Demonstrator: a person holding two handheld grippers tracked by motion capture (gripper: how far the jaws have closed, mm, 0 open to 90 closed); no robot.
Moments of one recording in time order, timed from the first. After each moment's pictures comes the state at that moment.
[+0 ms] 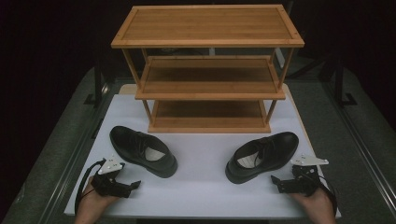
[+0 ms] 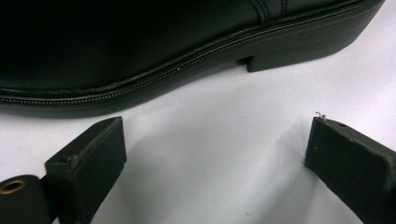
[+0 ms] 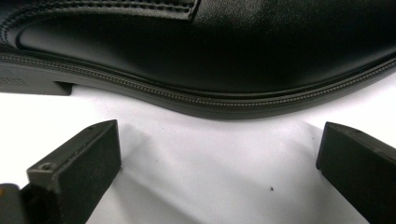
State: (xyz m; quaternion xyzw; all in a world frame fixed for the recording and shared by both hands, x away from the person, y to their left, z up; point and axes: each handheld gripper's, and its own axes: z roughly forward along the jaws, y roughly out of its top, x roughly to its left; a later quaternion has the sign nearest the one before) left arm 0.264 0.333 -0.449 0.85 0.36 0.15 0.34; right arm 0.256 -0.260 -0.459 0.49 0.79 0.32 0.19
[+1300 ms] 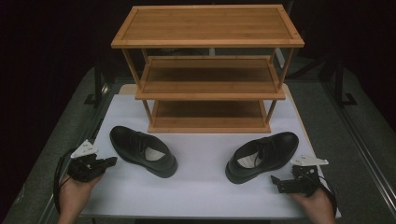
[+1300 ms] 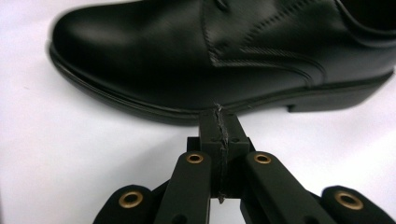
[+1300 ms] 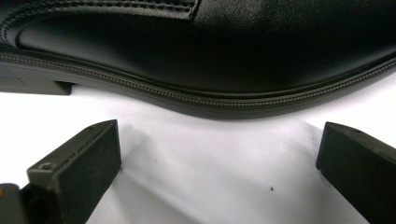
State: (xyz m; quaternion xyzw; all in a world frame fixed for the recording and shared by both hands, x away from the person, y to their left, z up) left arm 0.277 0.376 -0.392 0.81 0.44 0.17 0.35; right arm 0.256 -0.259 -0.459 0.49 0.79 0.32 0.19
